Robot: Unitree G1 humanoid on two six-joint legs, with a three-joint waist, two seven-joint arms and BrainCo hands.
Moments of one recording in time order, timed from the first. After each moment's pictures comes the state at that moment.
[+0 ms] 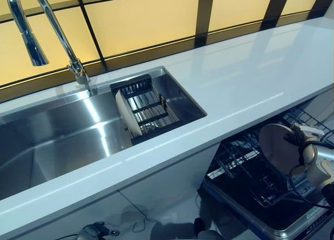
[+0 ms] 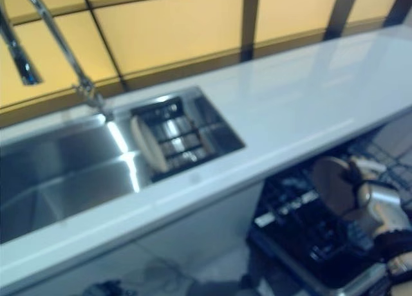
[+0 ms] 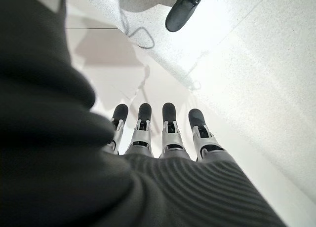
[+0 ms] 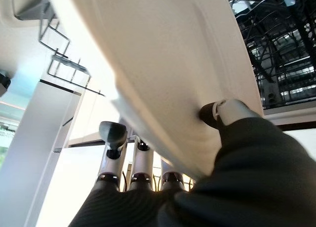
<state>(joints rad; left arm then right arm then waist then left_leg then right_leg) -0.04 0.38 -0.28 1.09 0.10 0.23 -0.02 -0.37 -0.95 0.32 0.53 -0.63 0.32 0.01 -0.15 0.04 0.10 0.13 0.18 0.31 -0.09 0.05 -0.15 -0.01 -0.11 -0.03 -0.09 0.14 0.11</state>
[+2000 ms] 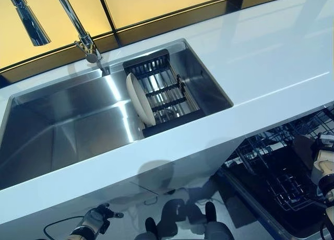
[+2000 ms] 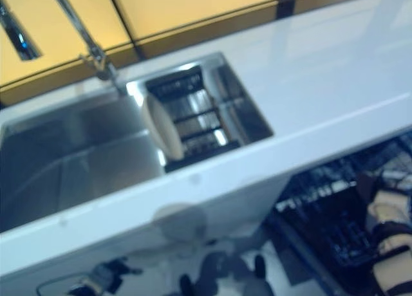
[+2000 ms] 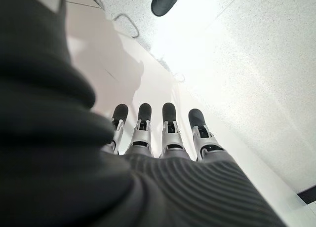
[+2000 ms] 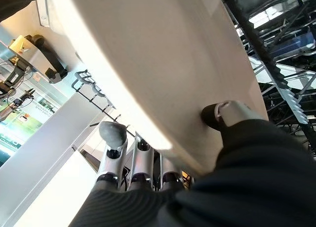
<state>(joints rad) -0.15 0.38 -0.32 1.09 0.09 0.21 0.01 -0.52 -0.92 0.43 0.99 -0.77 0.40 -0.10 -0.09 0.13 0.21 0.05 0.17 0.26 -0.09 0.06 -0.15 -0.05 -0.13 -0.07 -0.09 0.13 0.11</state>
